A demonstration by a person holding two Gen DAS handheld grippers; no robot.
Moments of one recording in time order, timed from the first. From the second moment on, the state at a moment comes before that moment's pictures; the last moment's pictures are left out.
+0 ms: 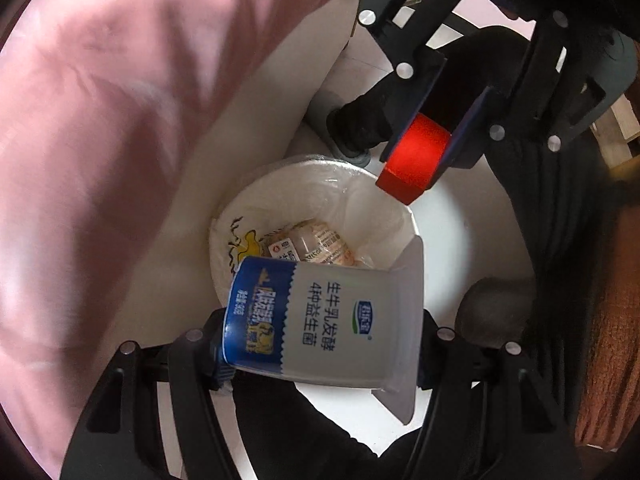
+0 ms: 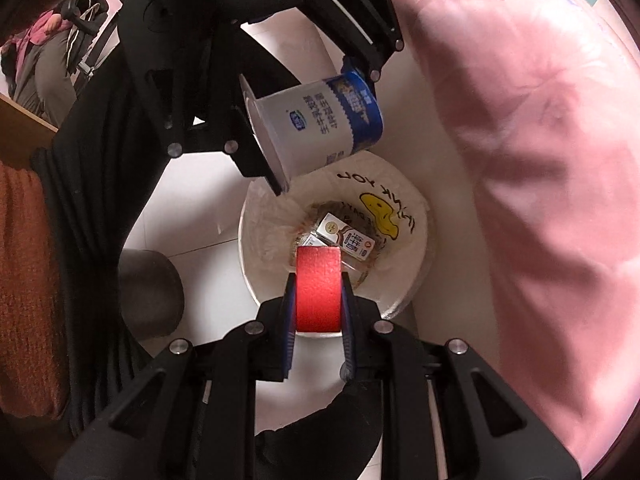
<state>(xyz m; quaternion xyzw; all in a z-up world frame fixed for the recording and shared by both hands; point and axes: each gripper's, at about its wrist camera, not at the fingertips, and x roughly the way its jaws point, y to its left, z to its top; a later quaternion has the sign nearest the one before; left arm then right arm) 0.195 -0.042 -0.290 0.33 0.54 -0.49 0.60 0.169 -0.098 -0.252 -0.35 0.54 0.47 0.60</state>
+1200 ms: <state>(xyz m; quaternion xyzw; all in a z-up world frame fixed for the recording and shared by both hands) 0.188 -0.044 -0.287 0.33 0.54 -0.49 0.59 0.176 -0.102 -0.261 -0.33 0.55 0.44 0.63</state>
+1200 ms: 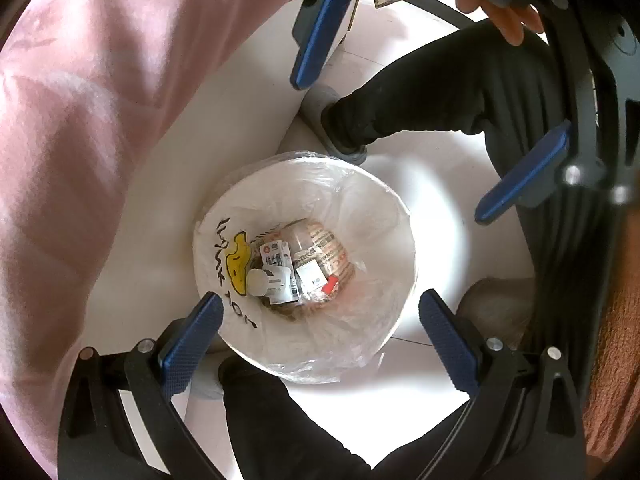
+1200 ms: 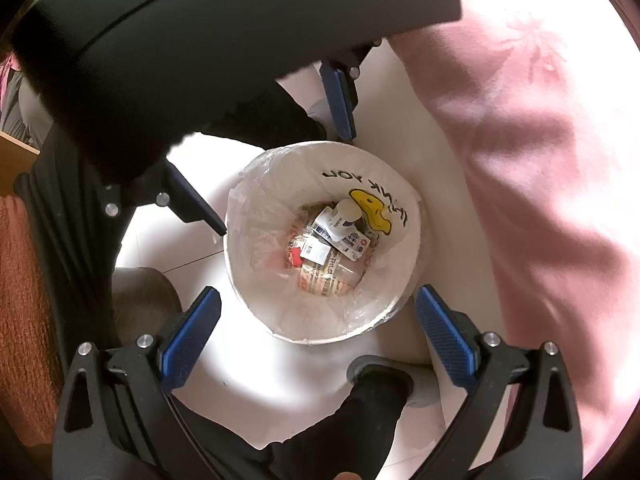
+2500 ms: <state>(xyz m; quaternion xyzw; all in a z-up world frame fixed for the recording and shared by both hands) 0.194 -0.052 -0.164 0.35 0.45 -0.44 0.69 0.163 -0.176 -0.145 -0.39 0.49 0.34 0.71</state>
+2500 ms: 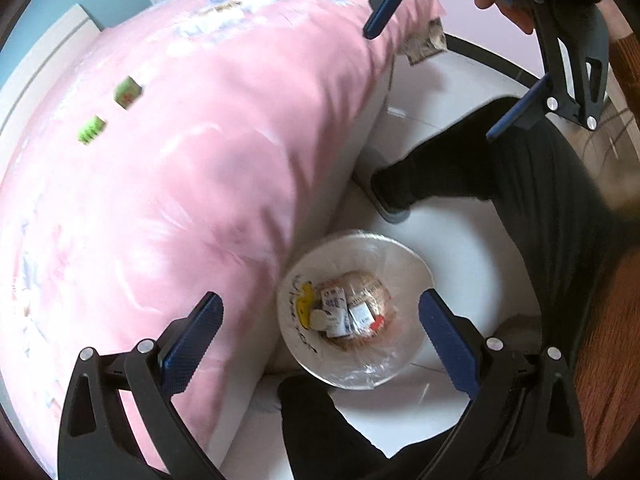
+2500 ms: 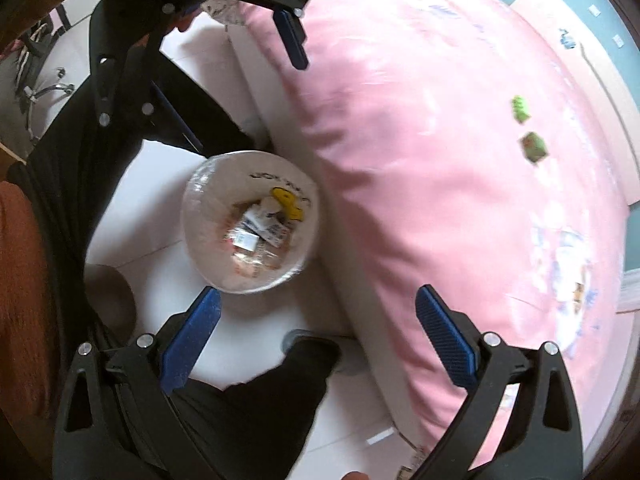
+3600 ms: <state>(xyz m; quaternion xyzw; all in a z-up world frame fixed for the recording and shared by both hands) 0.355 -0.033 -0.103 0.28 0.45 -0.33 0.78 0.313 -0.227 -0.070 -0.34 0.50 0.34 0.72</state>
